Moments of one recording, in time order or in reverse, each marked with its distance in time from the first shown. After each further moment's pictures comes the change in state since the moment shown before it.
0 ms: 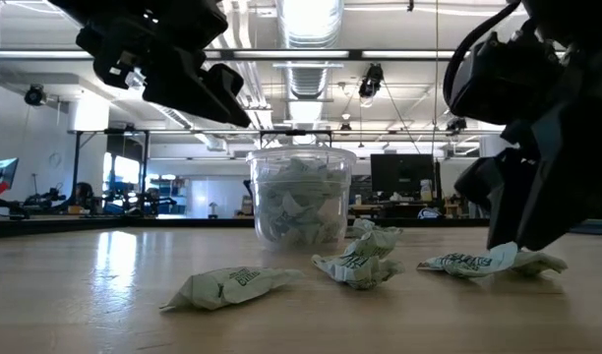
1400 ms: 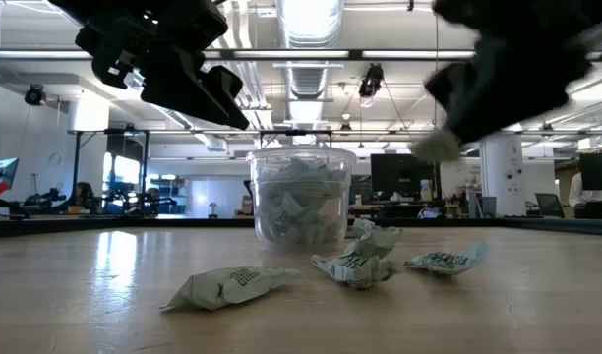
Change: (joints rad) left arm -0.001 0.000 0.000 -0.011 0.000 -0.017; right arm 0.042 -0.093 0.205 -0.351 0.349 -0.281
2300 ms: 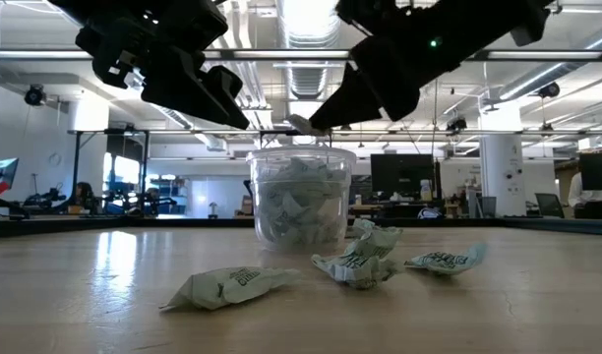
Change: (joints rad) left arm 0.000 0.000 -0.001 0.003 0.000 -0.003; right arm -0.234 0.121 0.089 0.305 0.209 -0.331
